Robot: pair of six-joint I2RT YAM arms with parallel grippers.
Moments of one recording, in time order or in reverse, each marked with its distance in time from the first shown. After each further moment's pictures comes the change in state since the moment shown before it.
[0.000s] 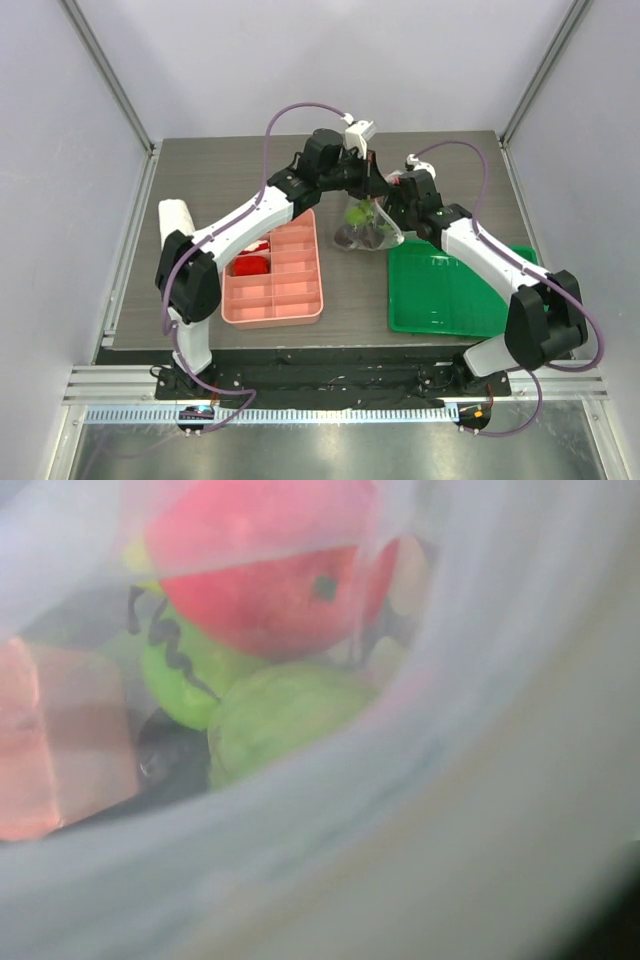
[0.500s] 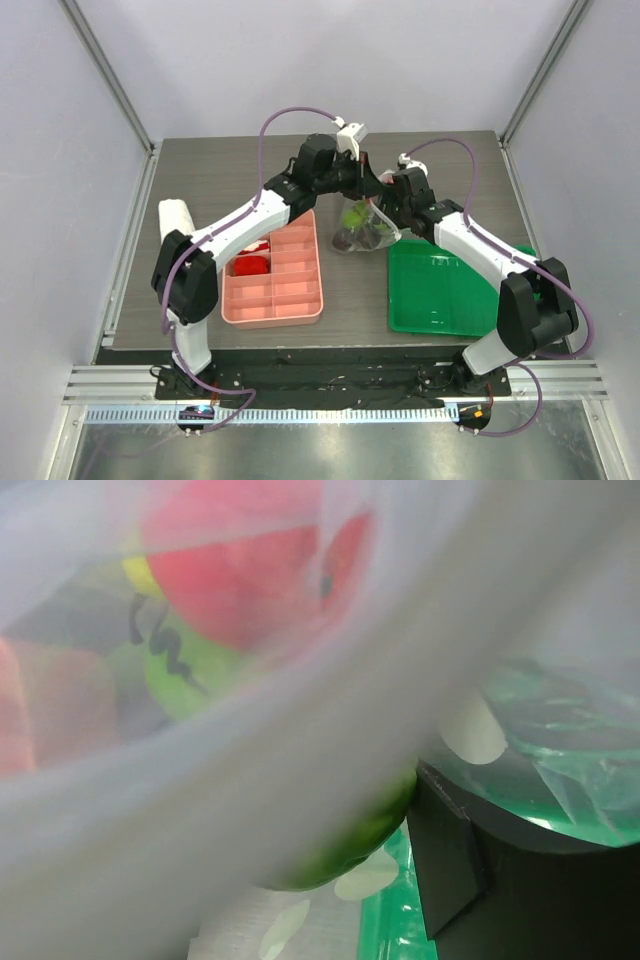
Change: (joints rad) left arm 0.013 -0.019 -0.081 0.099 -0.009 -0.039; right arm -0.006 0.052 0.031 -0.009 -0.019 -0.021
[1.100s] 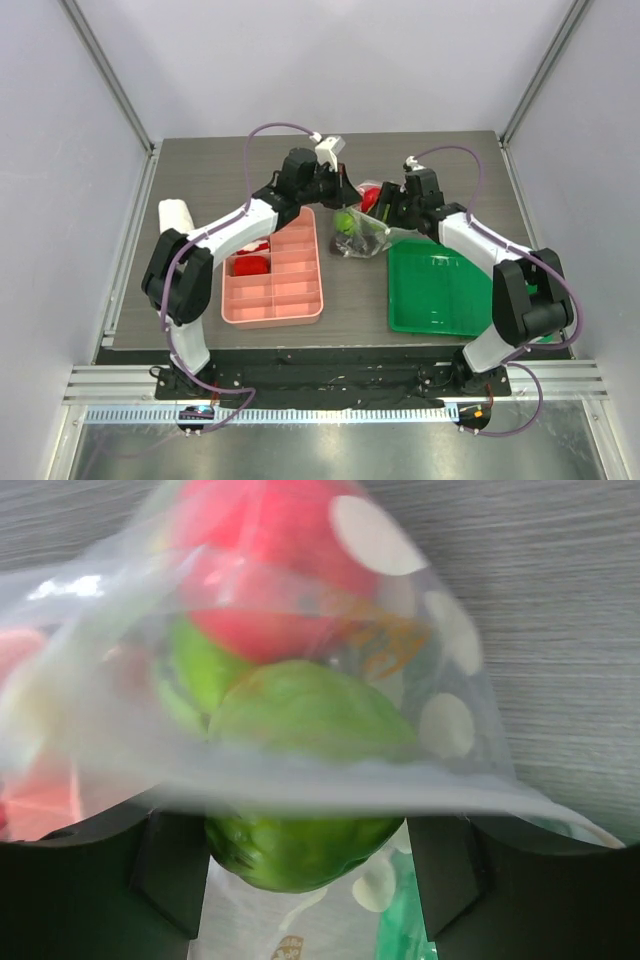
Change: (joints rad) left arm 0.075 -0.048 -0.232 0.115 -0.008 -0.006; right arm -0.109 0.060 -0.086 0.175 -0.239 0.028
